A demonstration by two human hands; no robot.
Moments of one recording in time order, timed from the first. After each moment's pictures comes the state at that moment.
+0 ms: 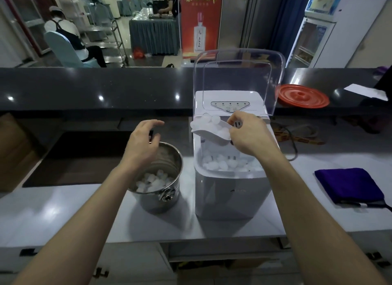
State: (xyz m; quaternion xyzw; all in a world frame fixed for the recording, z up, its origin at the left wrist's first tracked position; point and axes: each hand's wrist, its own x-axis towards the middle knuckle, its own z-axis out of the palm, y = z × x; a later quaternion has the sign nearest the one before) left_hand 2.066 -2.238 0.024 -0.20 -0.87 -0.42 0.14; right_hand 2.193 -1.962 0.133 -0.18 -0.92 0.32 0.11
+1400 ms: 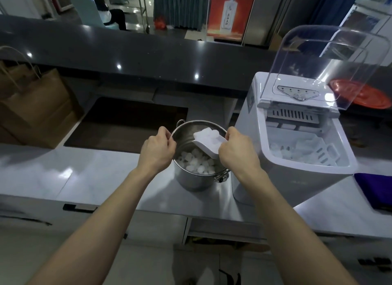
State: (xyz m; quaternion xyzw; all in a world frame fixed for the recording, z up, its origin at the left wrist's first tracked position) left_hand 2.099 -2.344 -0.040 -0.06 -0.95 -0.31 0.06; right_hand 2.179 -2.138 0.060 -0.17 -0.95 0.26 0.00
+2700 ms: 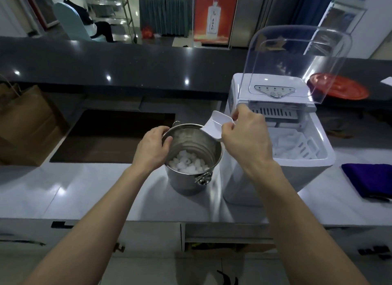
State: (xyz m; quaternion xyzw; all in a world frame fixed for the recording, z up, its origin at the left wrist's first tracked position) left_hand 2.081 -2.316 -0.025 -0.12 -0.94 -0.32 0.07; right_hand 2.189 -2.094 0.100 -0.14 -0.93 0.23 0.23
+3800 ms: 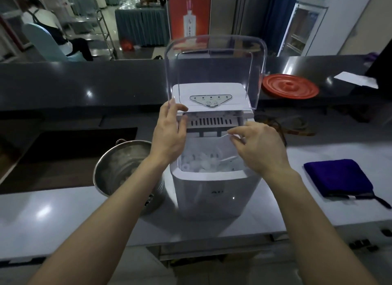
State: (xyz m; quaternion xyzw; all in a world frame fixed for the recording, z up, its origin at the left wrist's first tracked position) left_hand 2.091 -2.100 0.047 -0.23 -0.85 -0.44 0.18; right_hand 2.218 -1.892 0.083 -0.05 -0.96 0.13 0.24
